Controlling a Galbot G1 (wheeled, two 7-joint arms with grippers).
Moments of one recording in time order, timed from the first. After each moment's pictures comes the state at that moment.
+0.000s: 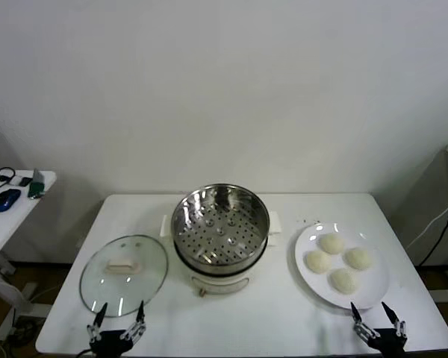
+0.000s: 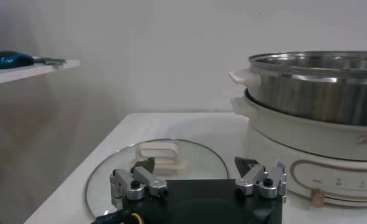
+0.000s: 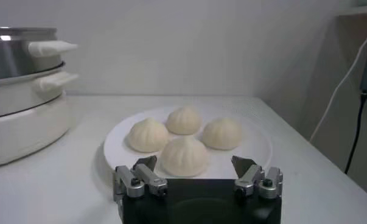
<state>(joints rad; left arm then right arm) 1.90 -1.53 -0.63 -2.10 -0.08 0.00 -0.02 -1.81 1.07 0.71 1.89 0.52 0.05 0.02</state>
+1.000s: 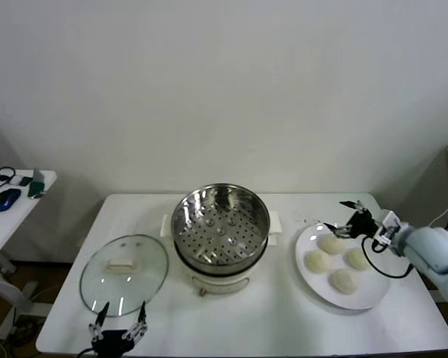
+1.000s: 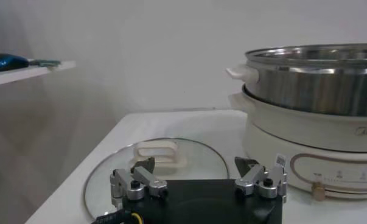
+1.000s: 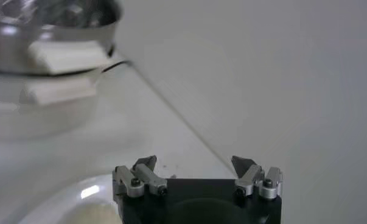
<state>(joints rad) 1.89 -1.52 -0.62 -2.08 -0.06 -0.02 -0.02 -0.42 0.44 -0.31 1.46 0.30 -0.20 -0.66</state>
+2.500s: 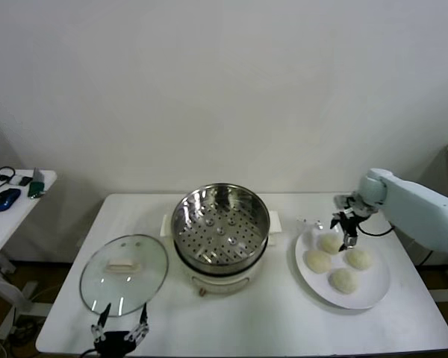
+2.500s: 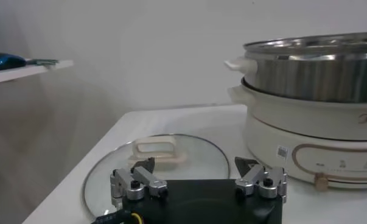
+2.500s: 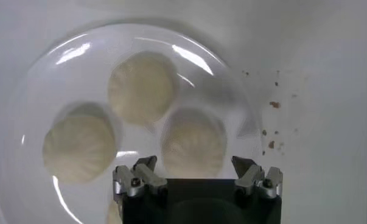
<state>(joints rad) 1.87 -1.52 -0.62 -2.04 -0.03 -0.03 -0.03 0.17 0.88 -1.13 0.77 0.11 -0.03 -1.09</state>
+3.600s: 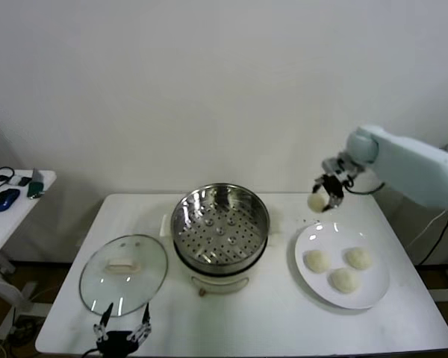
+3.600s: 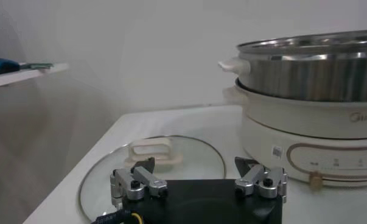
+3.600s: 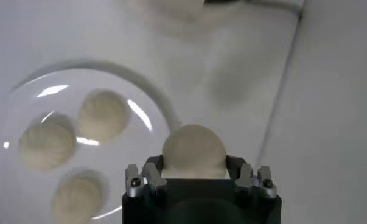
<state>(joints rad) 1.87 -1.52 -0.60 -2.04 0.00 -0.03 -0.04 0.71 0.97 -1.43 1.01 0.28 0.19 -1.12</state>
